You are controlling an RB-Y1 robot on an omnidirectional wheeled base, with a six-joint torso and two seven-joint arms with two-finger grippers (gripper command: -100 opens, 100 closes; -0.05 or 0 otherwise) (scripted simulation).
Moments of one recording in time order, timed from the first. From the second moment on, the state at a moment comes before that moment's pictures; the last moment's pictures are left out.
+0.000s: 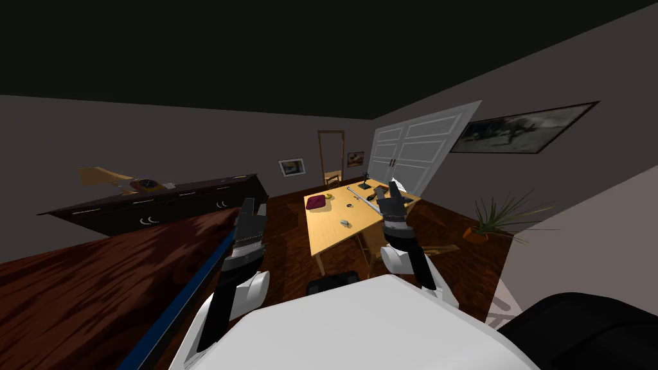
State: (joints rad) left arm 0.45 0.05 0.02 -2.34 -0.11 -0.36 -0.05; right arm 0.49 -0.01 -0.04 -2.33 -0.01 -0.50 0.03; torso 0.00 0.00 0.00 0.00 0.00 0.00
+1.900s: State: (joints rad) left arm 0.45 0.05 0.02 -2.34 -0.11 -0.36 -0.05; right arm 0.60 -0.31 0.10 -1.86 0.14 -0.44 0.11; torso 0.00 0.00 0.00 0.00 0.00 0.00
